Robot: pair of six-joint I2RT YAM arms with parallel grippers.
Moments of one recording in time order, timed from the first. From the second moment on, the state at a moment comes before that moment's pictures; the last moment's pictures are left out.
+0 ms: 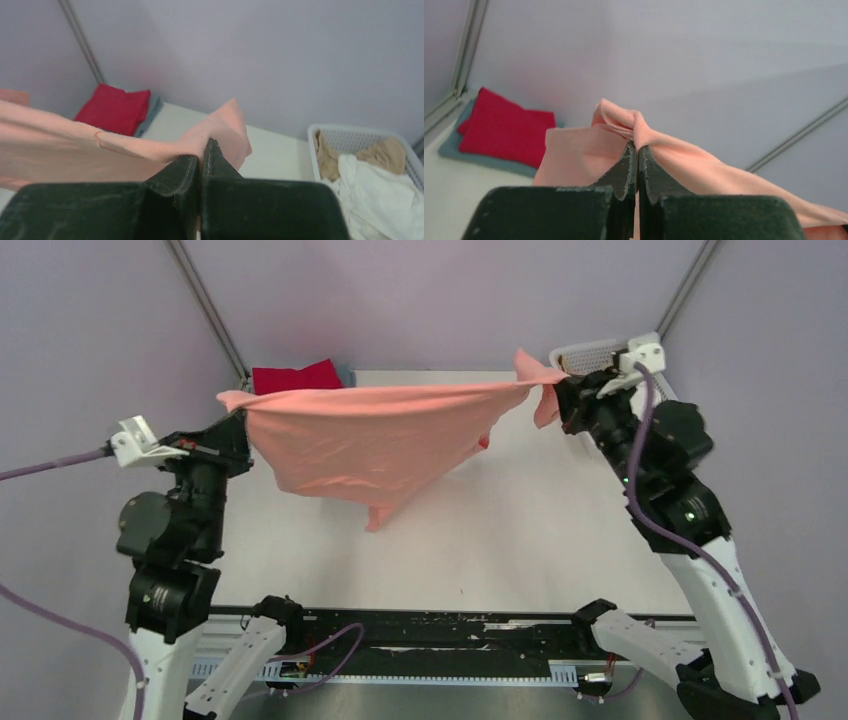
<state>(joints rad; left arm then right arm) -0.27 0.61 1.14 -0.35 -0.36 -0.59 0.48 1.01 1.38 -0.36 0.17 0.03</state>
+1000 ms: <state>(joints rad) -0.28 1.09 1.10 -0.40 -0.41 -0.53 0.27 1.53 1.62 -0.22 0.20 -0.14</state>
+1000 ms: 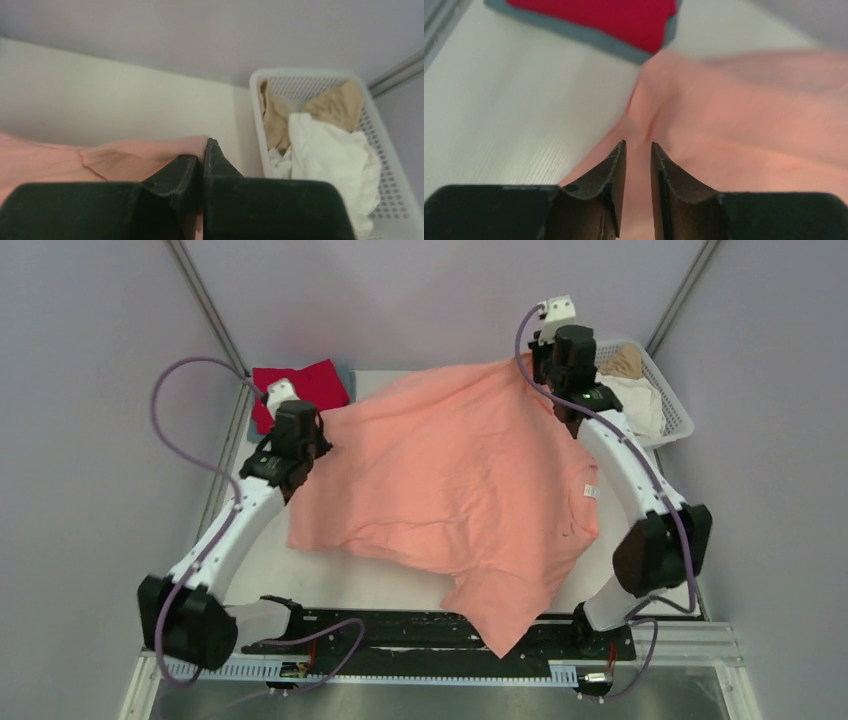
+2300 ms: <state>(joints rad) -0.27 1.60 0.86 -0.23 0.16 -0.69 0.36 1.54 0.99 -0.29 -0.16 0.34</state>
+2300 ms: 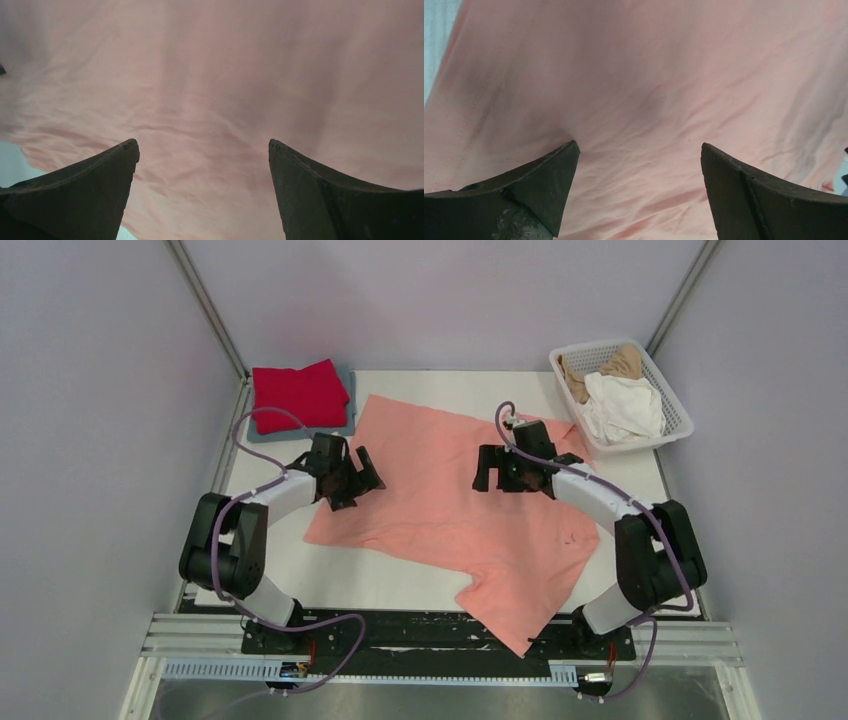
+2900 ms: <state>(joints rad) -0.26 1.12 0.52 -0.47 -0.05 -0.90 0.64 1.50 0.76 -0.20 -0.12 0.43</state>
